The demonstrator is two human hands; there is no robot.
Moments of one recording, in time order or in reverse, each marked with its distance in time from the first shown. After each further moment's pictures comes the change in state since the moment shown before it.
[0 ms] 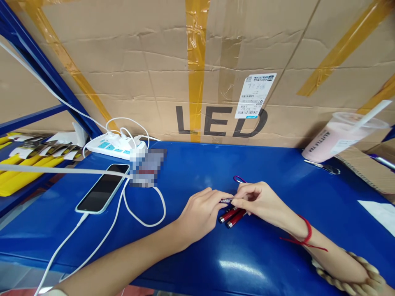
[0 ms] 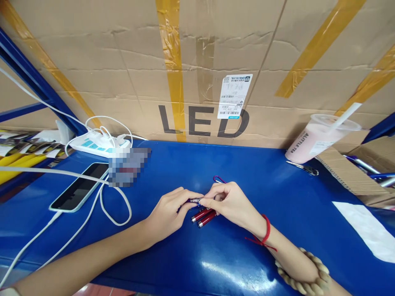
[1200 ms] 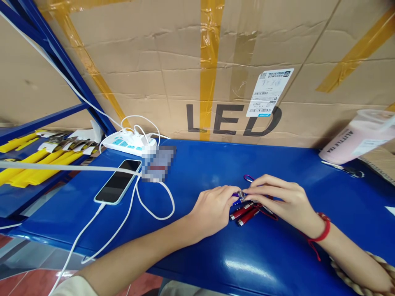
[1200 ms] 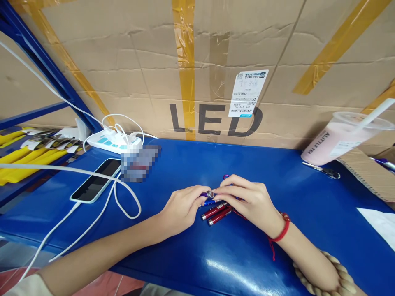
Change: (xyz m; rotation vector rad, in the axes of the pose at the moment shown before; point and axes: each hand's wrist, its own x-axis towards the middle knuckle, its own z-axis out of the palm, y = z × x) left_hand 0.005 0.010 -0.005 0.049 -0.161 -0.205; right_hand -0.003 0.009 -0.015 -0.659 0.242 -0.889
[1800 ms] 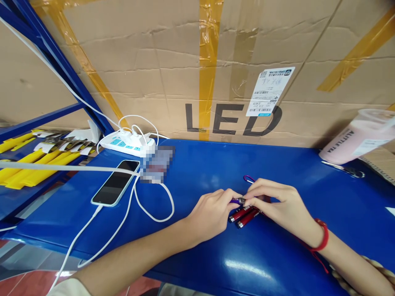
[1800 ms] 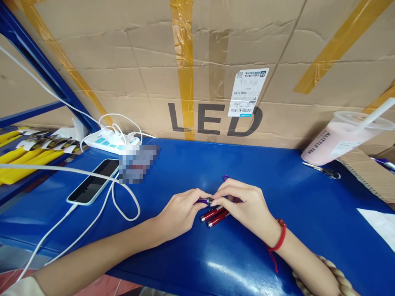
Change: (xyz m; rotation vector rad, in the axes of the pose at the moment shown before) left_hand -0.005 -0.006 0.003 -0.044 -0.025 0.076; right_hand 0.005 -0.013 0.006 0.202 -0.042 0.282
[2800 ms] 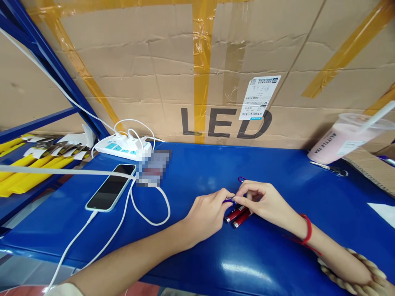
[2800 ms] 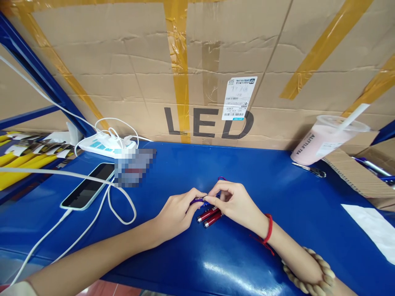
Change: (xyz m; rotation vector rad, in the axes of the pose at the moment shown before) left_hand 0.004 0.003 -0.001 0.047 -0.071 -0.163; right_hand 0.000 0.008 0.009 0.213 -0.170 0.417
